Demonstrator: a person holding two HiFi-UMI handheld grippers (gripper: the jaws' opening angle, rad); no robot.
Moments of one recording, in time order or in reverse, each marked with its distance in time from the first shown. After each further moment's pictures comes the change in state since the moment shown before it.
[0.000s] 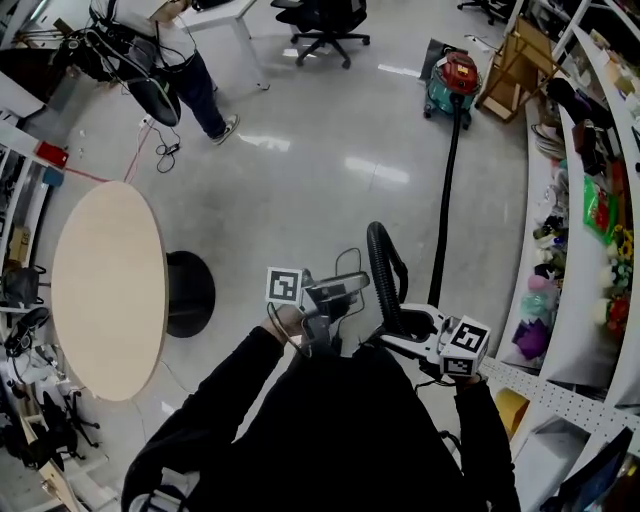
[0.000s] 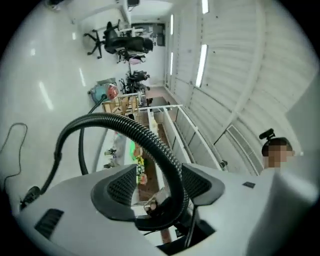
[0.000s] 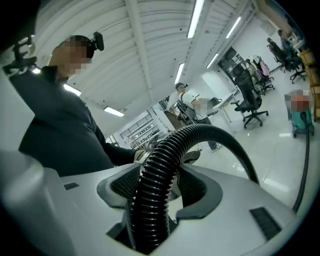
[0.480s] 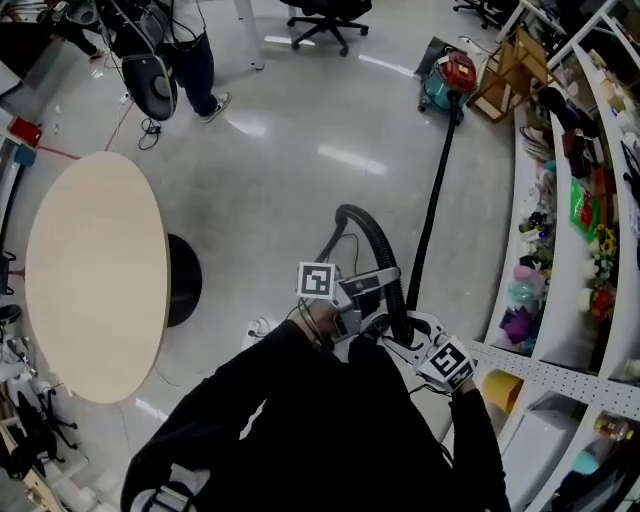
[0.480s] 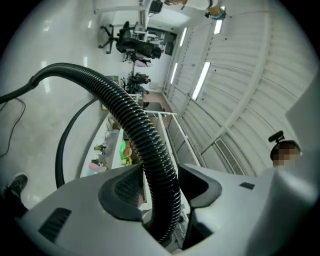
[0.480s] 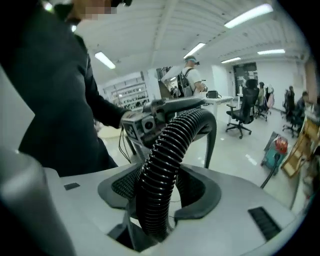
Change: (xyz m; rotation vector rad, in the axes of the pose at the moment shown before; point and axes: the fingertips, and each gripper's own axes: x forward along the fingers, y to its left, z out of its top) left arm -0.072 -0.021 -0.005 -0.137 -0.068 -0.181; right arm 0.103 0.042 -0.081 -0.311 0.385 -0.319
